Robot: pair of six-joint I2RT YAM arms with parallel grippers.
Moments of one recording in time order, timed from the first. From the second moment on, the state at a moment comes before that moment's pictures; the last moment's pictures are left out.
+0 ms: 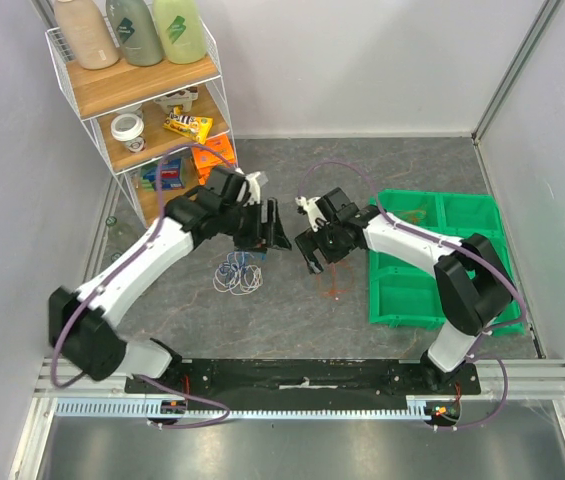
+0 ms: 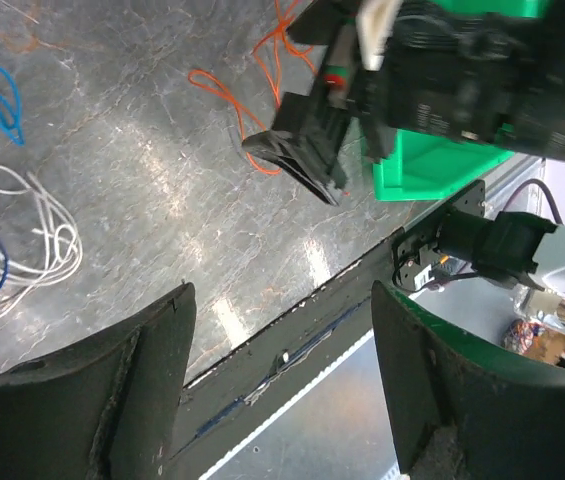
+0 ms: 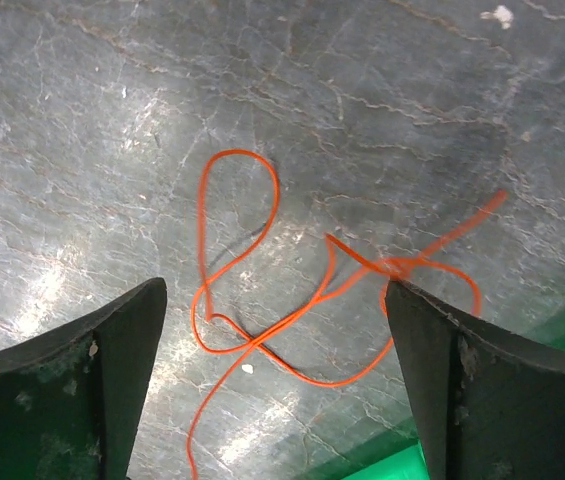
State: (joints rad) left arm -0.56 1.45 1.26 -0.72 0.41 -0.54; right arm 0.63 1.71 1.17 -0.54 -0.14 0.02
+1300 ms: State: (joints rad) left arm -0.54 1.01 1.09 -0.84 0.22 -0.36; right arm 0.71 1.75 1.05 -0.47 0.30 0.33
